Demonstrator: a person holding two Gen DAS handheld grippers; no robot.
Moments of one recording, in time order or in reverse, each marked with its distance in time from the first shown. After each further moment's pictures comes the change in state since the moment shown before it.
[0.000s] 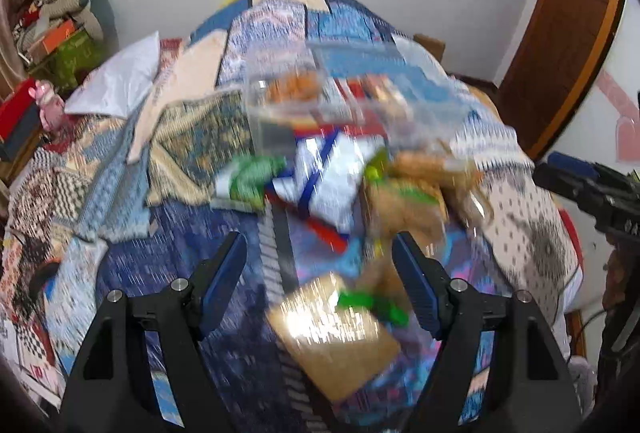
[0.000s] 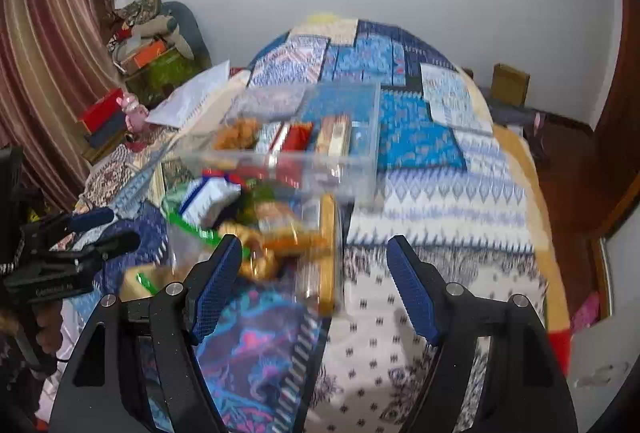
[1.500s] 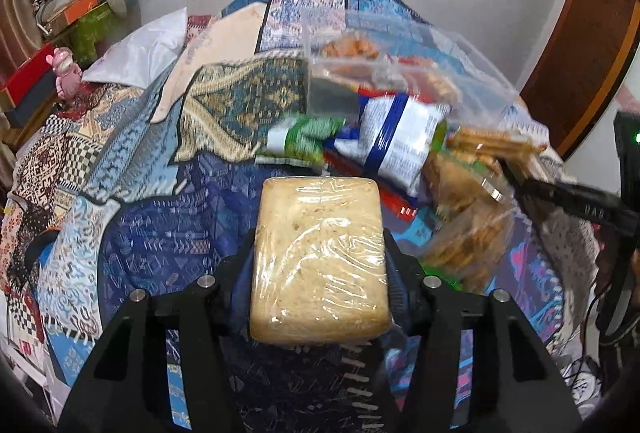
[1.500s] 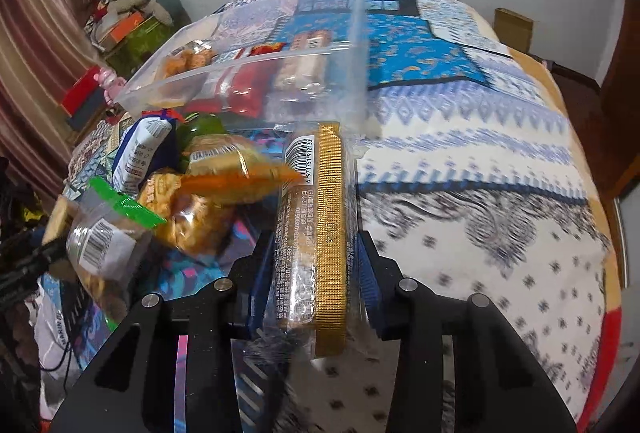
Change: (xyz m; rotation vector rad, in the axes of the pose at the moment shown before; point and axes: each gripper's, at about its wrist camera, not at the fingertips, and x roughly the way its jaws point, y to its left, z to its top) left arm 0.015 0.043 -0.021 -0.079 -0.013 0.045; right arm 0.058 -0.028 -0.040 0.079 0.143 0.006
